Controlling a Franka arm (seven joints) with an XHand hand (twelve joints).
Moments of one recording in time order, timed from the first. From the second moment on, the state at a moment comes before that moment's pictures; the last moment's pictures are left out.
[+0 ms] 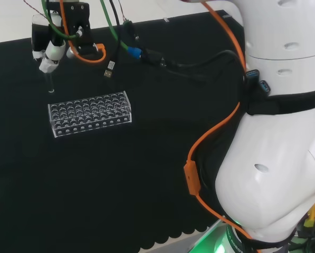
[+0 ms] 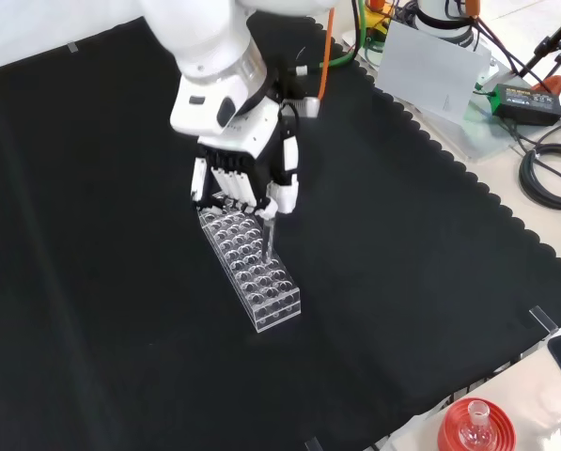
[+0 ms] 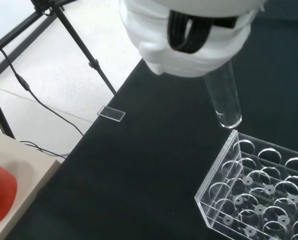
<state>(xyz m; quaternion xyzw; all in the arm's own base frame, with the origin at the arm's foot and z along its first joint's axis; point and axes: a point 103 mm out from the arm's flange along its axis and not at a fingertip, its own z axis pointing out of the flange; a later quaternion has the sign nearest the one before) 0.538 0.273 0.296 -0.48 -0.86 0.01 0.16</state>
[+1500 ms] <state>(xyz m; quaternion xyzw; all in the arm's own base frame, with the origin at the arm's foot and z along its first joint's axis) 0.542 0.297 0.308 -0.46 -0.87 0.00 0.17</state>
